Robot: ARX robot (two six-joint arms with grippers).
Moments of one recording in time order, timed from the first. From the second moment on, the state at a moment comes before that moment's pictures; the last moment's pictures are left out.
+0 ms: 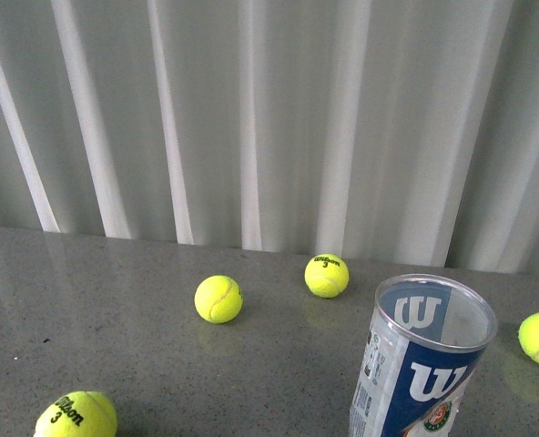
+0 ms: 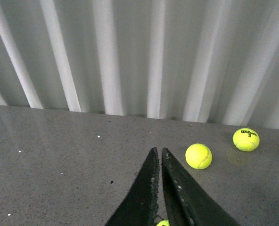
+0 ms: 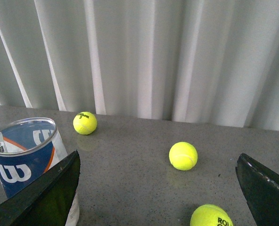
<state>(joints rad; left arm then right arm) -0.02 0.68 0.34 0.32 0.00 0.01 0.00 0.00 0.00 0.00 0.00 -0.01</state>
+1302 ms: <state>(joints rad) 0.00 0.20 0.02 0.20 0.00 0.00 0.00 0.00 0.00 0.00 0.00 -0.01</state>
